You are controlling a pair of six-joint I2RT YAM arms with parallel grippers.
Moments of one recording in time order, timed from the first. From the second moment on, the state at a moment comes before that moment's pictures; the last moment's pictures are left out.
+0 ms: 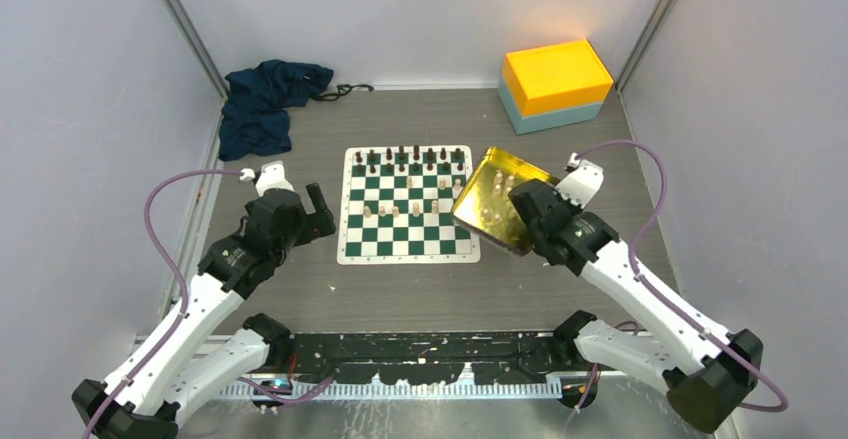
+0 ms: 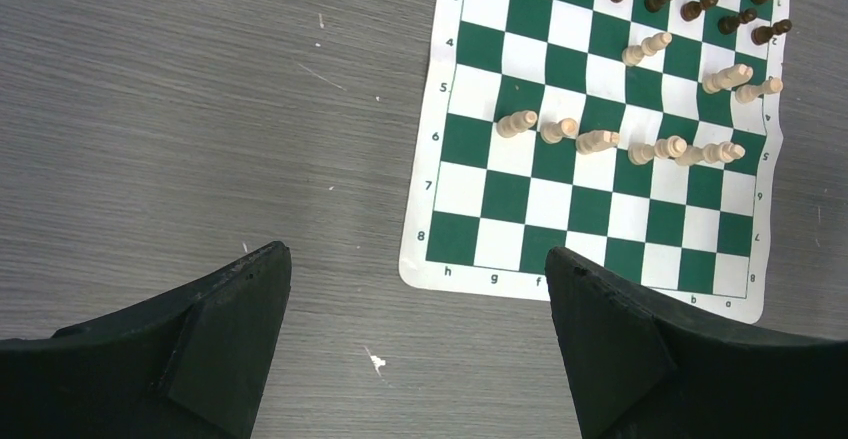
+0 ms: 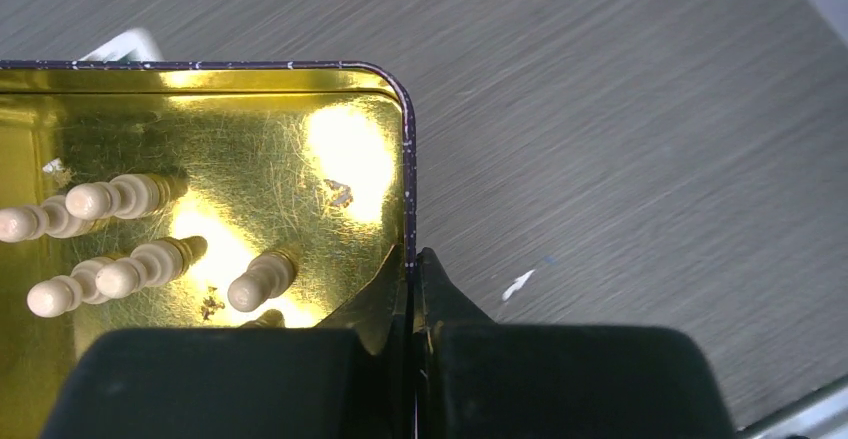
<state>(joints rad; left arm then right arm) -0.52 0.76 0.78 -0.68 -0.40 -0.60 0.70 0.93 0.87 -0.85 0.84 0.94</state>
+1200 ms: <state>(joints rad) -0.55 0.78 0.77 -0.62 -0.37 -0.63 0.18 1.74 1.07 -0.54 0.74 1.08</state>
